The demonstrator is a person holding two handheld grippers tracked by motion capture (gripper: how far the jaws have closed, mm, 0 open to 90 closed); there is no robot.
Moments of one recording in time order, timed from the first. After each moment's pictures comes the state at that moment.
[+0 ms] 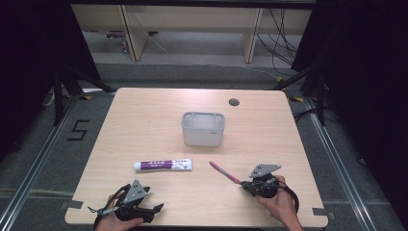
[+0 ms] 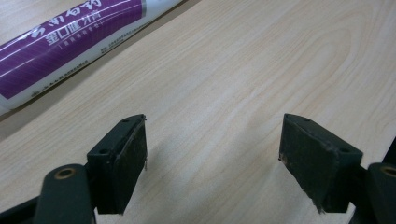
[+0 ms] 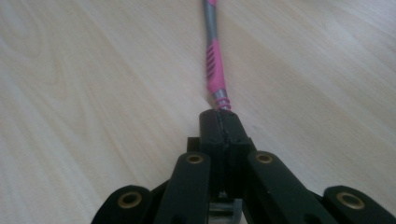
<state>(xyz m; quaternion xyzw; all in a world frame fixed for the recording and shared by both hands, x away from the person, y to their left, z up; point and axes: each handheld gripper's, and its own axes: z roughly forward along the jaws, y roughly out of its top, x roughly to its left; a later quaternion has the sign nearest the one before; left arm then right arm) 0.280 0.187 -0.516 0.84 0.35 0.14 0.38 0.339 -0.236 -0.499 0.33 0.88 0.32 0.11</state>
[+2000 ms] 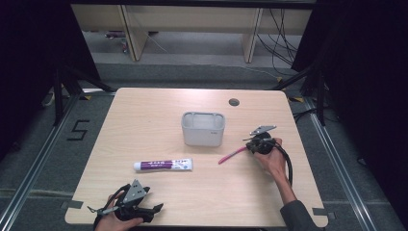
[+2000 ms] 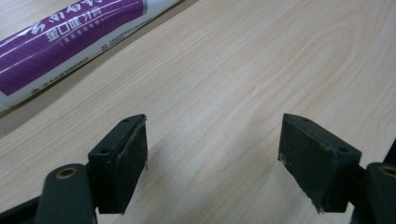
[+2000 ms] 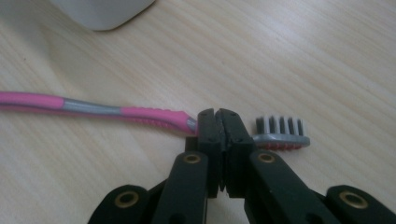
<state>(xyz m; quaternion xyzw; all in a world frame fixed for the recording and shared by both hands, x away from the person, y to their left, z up) 0.280 0.188 -0.517 0.84 0.35 0.13 0.39 0.469 -0.245 -0.495 0.41 0.85 0.29 0.18</state>
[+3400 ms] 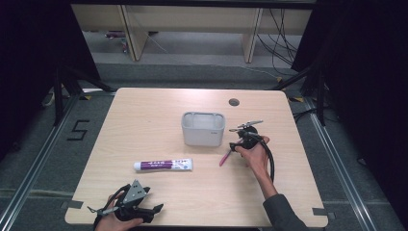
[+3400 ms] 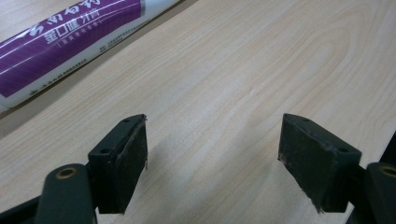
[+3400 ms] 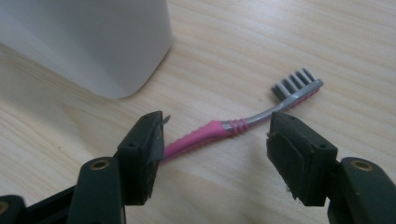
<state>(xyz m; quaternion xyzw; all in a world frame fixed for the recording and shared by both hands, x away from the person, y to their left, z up) 0.280 0.188 -0.516 0.84 0.35 0.14 0.39 0.479 -0.196 -0.488 0.51 0.80 0.28 0.15</state>
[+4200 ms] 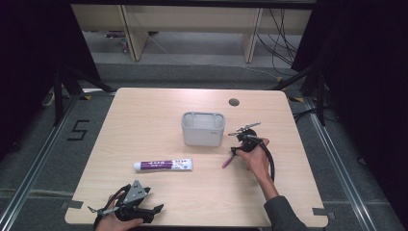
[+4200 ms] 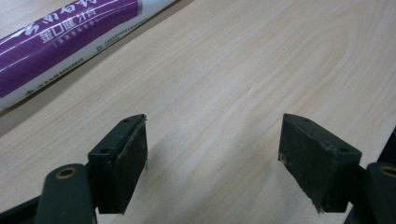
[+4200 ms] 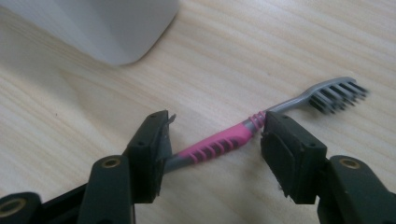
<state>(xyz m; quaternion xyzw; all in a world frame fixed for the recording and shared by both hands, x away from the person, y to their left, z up) 0.280 0.188 -0.516 0.85 0.34 0.14 0.38 0.472 -0.197 -0.490 0.50 0.82 0.24 0.15</state>
